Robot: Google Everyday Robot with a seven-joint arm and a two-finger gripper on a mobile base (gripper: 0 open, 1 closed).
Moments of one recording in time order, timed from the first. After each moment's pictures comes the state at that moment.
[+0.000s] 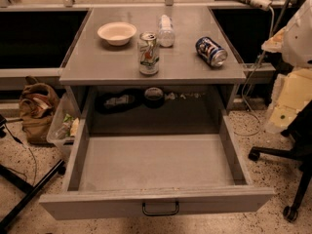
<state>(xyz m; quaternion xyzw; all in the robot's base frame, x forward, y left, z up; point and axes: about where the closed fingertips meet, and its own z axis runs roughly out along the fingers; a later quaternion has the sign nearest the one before) 0.438 -0.217 0.976 -0.60 0.78 -0.03 0.16</state>
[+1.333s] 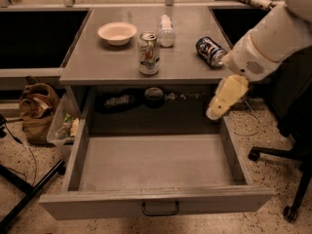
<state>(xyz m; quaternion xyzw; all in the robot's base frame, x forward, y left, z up) 0.527 -0.168 0.900 -0.56 0.80 0.06 0.23</state>
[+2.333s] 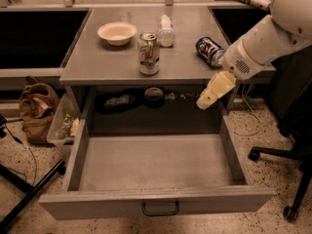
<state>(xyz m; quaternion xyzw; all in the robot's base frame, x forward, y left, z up) 0.584 -0.167 0.869 -0.49 0.82 0.09 0.26</state>
